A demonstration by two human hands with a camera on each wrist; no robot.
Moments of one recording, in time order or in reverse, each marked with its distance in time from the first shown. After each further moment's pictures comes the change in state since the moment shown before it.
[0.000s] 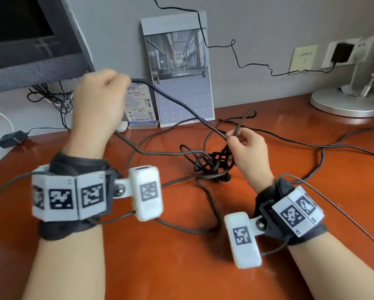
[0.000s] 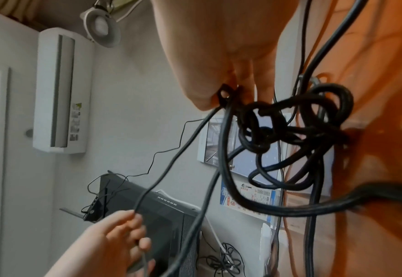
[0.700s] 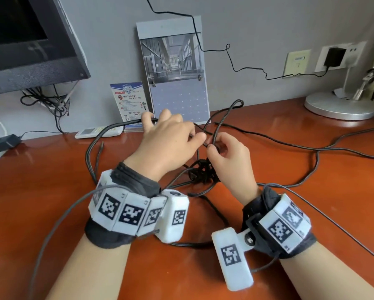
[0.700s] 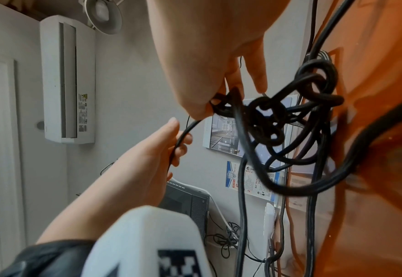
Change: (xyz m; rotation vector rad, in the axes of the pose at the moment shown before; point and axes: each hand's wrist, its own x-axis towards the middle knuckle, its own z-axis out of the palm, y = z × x) left_hand -0.040 0.017 0.070 0.584 -0.517 0.359; right_hand -0.018 -0.012 0.012 -0.074 -0.069 -0.218
